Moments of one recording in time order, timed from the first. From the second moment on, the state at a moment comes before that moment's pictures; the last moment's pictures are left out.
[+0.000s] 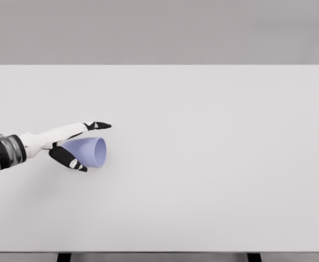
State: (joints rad) left arm -0.25 0.78 -0.40 -1.78 0.00 0.07 -0.61; right arm 0.01 0.00 -0.10 0.04 -0.05 -0.07 0.10
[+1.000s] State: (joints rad) left arm -0.25 0.75 -0.42 -1.78 -0.17 0.13 -0.61; right arm 0.01 0.00 -0.10 0.04 -0.05 -0.07 0.10
